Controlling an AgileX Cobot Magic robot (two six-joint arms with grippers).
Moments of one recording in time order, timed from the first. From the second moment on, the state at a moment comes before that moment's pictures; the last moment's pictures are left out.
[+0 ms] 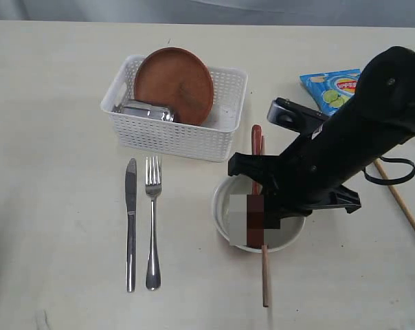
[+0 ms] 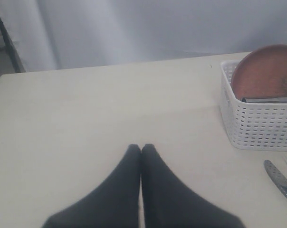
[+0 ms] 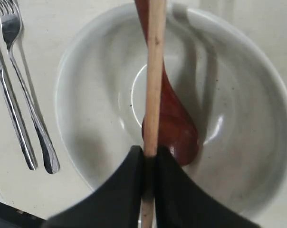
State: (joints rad) left arm -0.13 0.00 0.00 0.14 0.33 -0.09; right arm 0.53 1.58 -0.74 0.58 0.69 0.12
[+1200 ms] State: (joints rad) left arm -0.13 0.00 0.00 0.14 0.33 -0.09; right arm 0.48 1.58 -1.03 0.16 1.10 0.24
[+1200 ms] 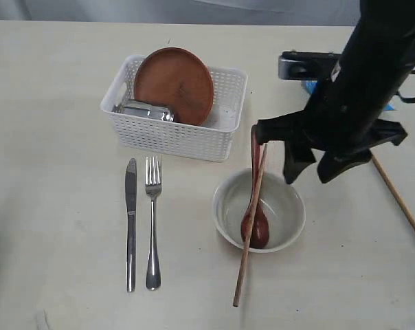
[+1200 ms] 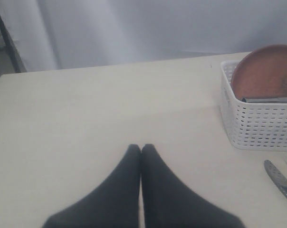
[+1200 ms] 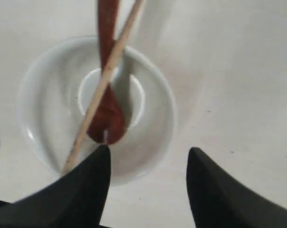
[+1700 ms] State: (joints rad) left arm -0.13 0.00 0.00 0.14 0.33 -0.09; right arm 0.15 1.64 -0.82 -0.20 0.84 0.10
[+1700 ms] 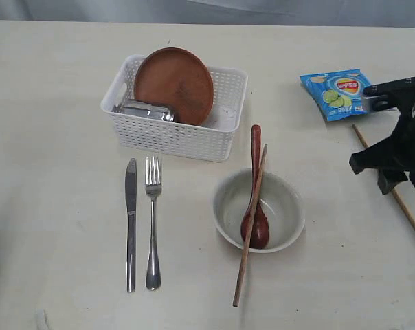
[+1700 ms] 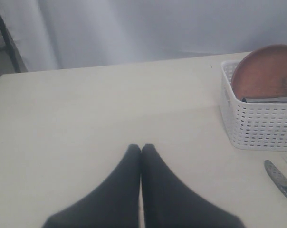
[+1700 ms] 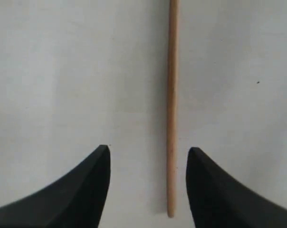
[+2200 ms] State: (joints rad) left arm -0.13 0.00 0.00 0.14 0.33 -0.09; right arm 0.15 1.92 -0.98 -0.32 0.87 0.03
